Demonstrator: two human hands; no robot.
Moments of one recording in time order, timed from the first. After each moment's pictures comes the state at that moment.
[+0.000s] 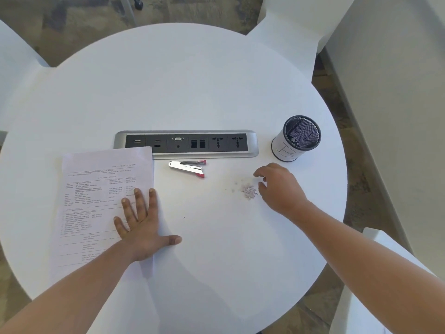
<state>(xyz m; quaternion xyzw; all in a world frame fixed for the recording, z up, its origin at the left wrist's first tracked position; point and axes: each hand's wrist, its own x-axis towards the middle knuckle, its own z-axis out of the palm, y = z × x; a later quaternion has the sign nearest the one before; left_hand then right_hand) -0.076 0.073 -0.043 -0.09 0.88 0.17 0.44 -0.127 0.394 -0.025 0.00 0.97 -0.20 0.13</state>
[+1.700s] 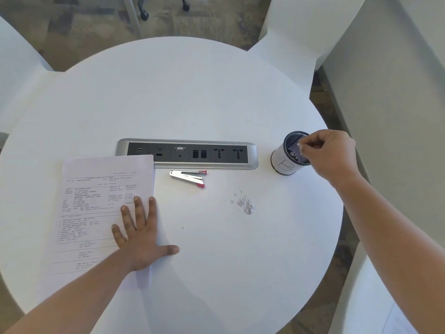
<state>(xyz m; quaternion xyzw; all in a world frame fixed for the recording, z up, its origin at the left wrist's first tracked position) -0.075 0.072 -0.039 -0.08 0.87 0.17 0.45 -0.189 0.451 0.063 0.19 0.92 -0.33 -0.03</state>
